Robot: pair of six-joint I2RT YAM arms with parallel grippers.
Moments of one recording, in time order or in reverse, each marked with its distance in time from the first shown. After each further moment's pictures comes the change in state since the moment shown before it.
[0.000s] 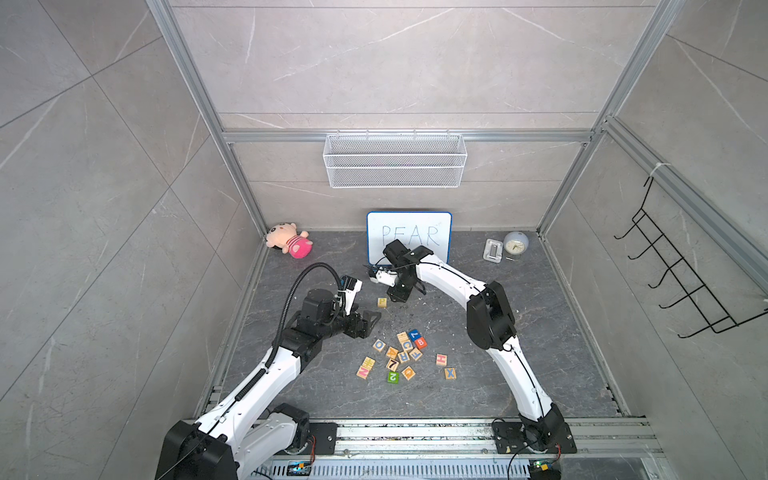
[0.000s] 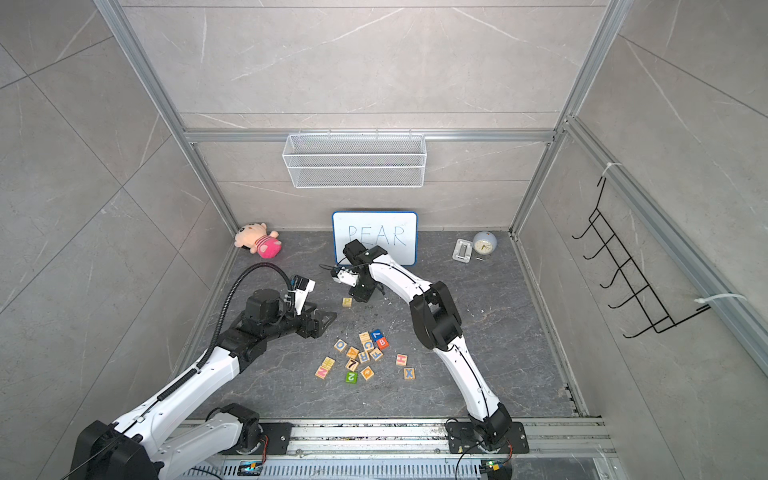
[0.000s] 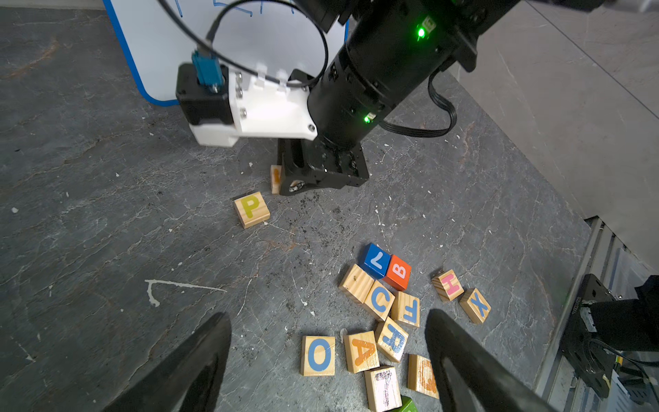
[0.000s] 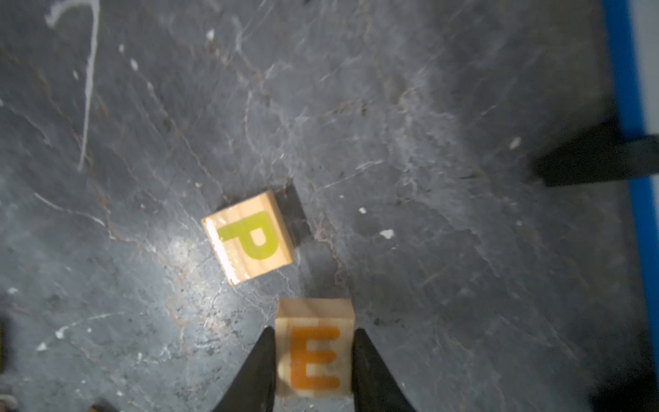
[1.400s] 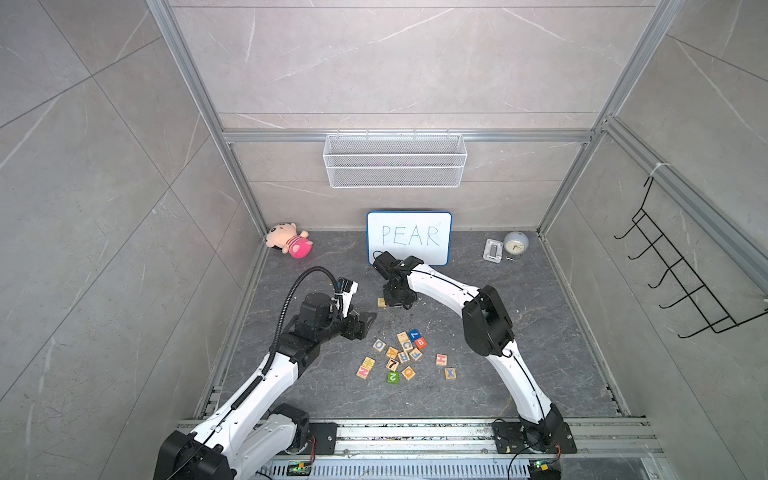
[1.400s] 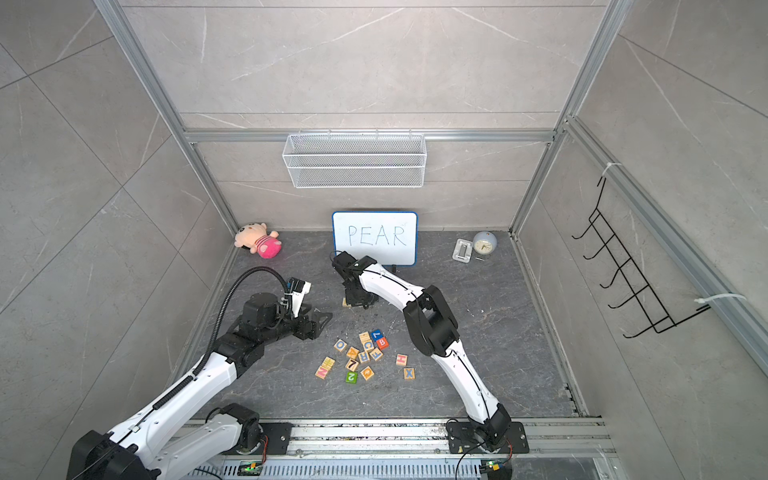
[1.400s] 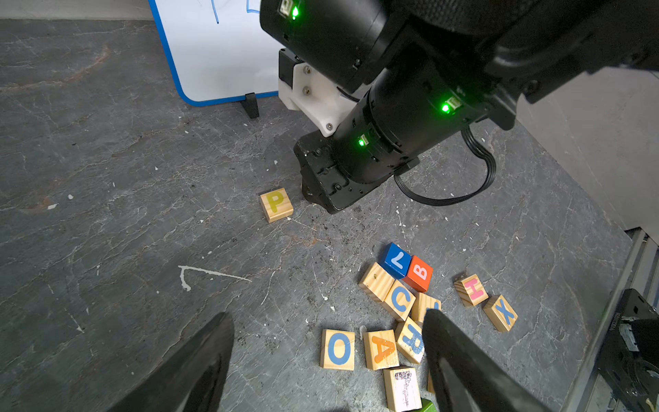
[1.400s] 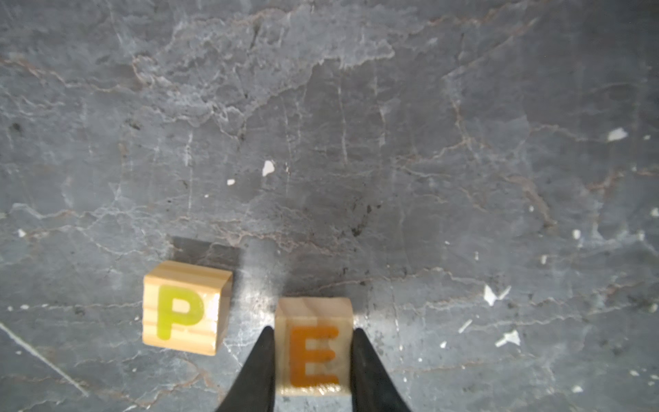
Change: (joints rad) left arm 0.000 -0.047 -0.031 -0.008 -0.078 0.005; right arm 0.084 -0.030 -0.106 0.017 0.238 1.032
